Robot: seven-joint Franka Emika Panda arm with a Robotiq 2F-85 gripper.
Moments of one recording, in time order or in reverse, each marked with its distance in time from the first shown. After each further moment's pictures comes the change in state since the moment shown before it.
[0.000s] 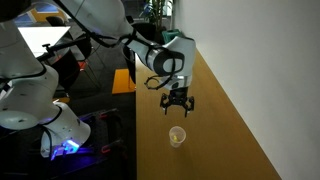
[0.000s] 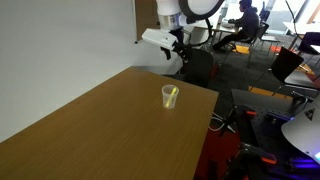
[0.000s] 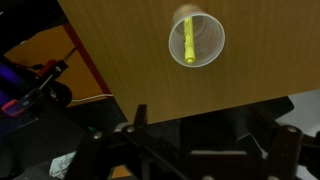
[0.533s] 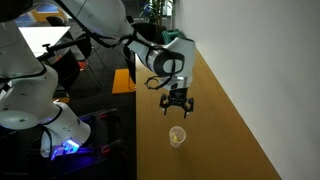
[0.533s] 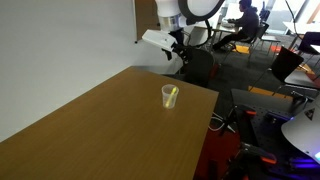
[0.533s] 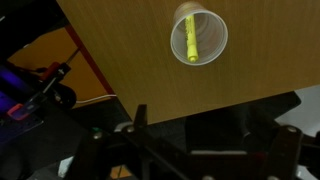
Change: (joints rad) arm 0.021 0.006 -0.021 -0.001 -0.001 -0.008 0.048
